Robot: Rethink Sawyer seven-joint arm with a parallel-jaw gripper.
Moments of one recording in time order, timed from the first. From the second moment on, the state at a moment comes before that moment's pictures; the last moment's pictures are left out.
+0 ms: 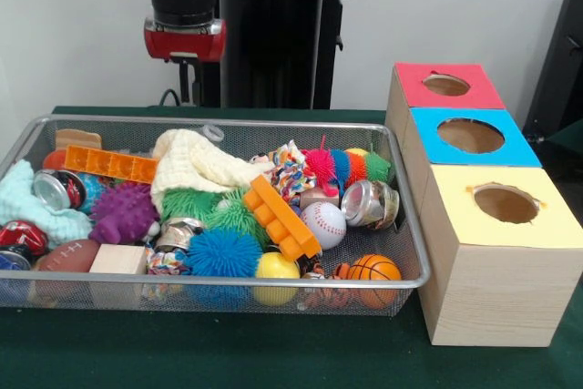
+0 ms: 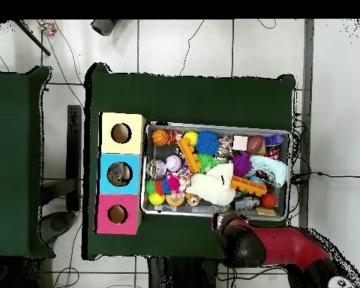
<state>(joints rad) -0.83 -0.80 0.31 2.09 -0.67 0.33 1.86</state>
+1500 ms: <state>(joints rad) -0.80 -0.89 0.37 2.14 -0.66 0.38 1.86</state>
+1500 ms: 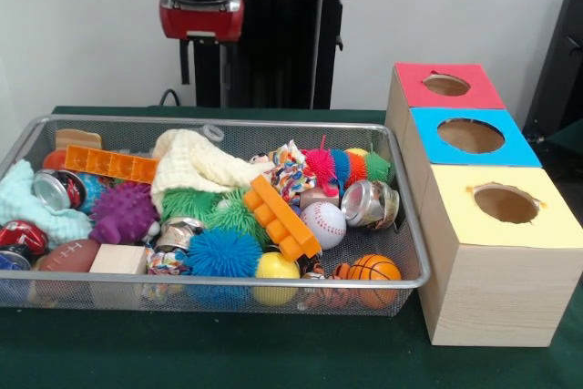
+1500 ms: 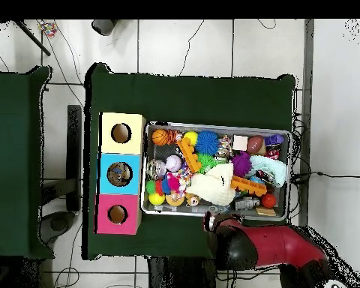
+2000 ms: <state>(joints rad) -0.71 -0.85 0.36 2.14 -0.66 0.38 1.86</state>
